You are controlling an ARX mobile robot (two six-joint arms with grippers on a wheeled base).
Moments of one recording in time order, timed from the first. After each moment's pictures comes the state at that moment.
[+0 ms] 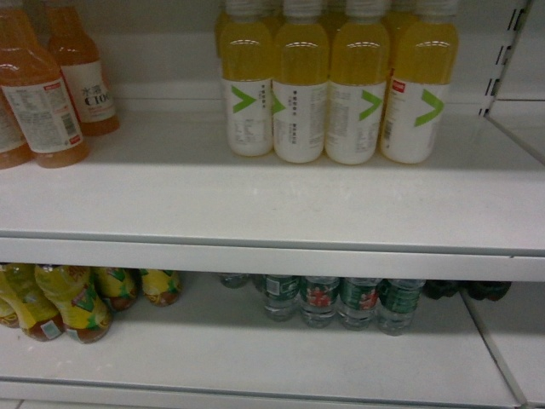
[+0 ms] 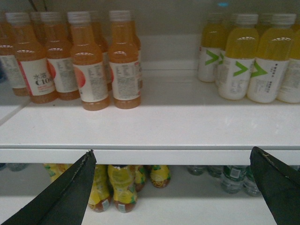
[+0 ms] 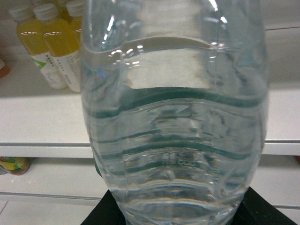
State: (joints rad) left arm 0.00 0.01 0.01 0.00 0.00 0.00; right arm -0.12 0.51 0.44 -0.18 -0.23 0.07
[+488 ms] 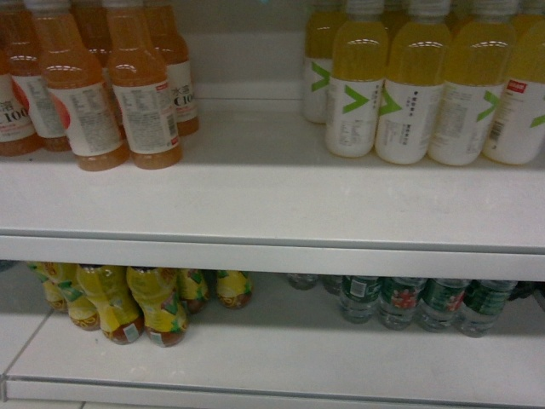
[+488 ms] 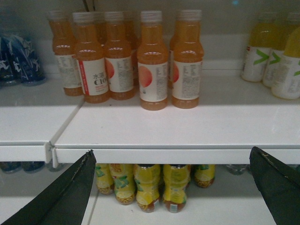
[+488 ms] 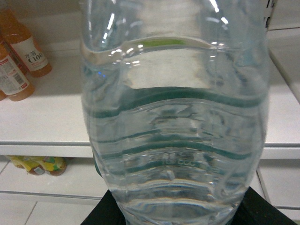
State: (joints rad) left arm 0.00 0.01 0.01 0.00 0.00 0.00; right arm -0.12 0.51 0.44 -0.18 -0.23 0.07
